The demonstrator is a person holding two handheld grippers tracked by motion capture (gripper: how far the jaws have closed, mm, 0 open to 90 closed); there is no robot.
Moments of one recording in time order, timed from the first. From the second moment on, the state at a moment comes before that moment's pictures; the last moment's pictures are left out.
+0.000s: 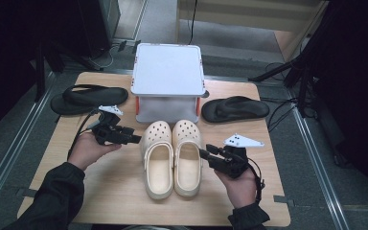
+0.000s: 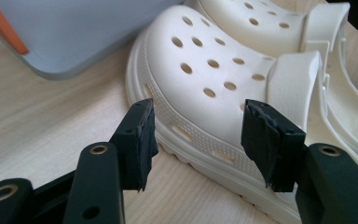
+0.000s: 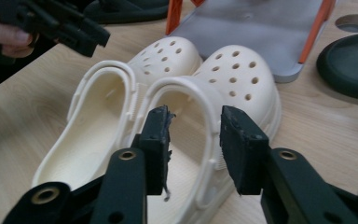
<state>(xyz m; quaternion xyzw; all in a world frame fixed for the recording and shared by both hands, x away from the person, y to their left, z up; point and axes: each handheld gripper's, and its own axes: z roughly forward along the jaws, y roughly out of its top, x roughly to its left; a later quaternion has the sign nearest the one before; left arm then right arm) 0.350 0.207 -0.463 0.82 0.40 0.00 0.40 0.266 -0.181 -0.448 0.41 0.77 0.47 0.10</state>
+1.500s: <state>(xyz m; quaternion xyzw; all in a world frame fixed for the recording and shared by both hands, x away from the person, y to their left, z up) 0.465 0.190 -0.350 0.83 0.39 0.09 0.39 0.259 -0.128 -0.473 0.41 0.79 0.46 0.06</state>
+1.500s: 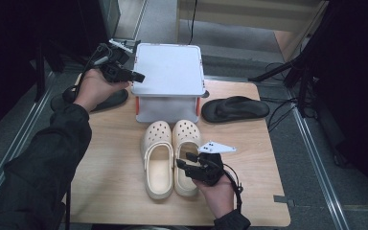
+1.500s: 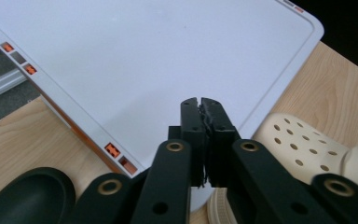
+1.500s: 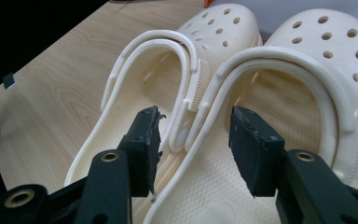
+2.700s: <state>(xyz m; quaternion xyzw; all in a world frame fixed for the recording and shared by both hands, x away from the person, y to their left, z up) 0.464 0.182 -0.372 0.84 0.38 0.10 0.37 0.295 -0.079 -0.502 0.47 0.77 0.41 0.08</state>
